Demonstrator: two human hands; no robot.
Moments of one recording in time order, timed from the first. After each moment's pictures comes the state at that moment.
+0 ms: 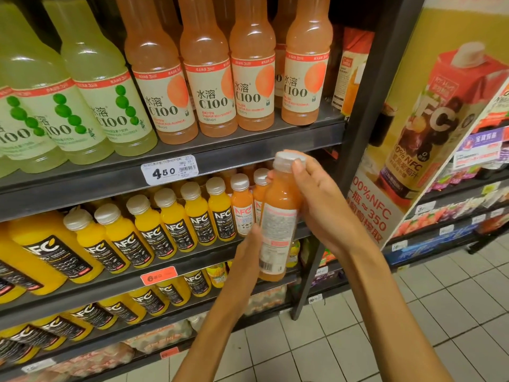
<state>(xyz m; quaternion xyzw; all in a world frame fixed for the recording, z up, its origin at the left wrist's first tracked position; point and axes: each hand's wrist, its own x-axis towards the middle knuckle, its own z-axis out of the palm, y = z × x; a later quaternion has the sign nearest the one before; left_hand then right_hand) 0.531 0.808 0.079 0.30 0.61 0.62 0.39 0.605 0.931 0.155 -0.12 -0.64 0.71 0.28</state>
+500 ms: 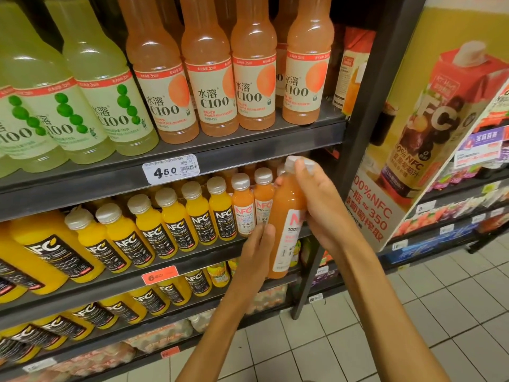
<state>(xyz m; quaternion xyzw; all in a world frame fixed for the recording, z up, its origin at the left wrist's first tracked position) 0.534 0.820 0.083 0.31 0.62 0.60 0.39 0.596 0.934 0.143 -0.18 -0.61 0.71 0.30</state>
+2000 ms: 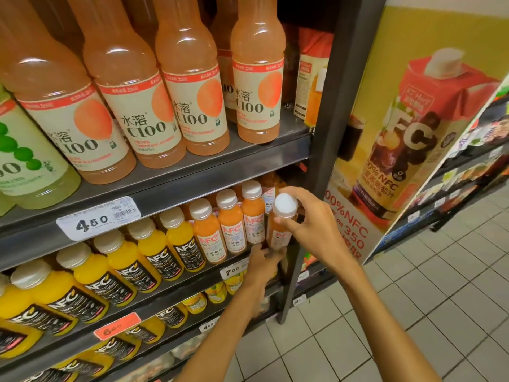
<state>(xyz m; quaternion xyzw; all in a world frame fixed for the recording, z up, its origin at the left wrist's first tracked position) 0.509 0.950 -0.020 0.18 0.69 0.51 0.48 0.607 1.011 0.093 -0.31 -0.83 0.33 0.32</state>
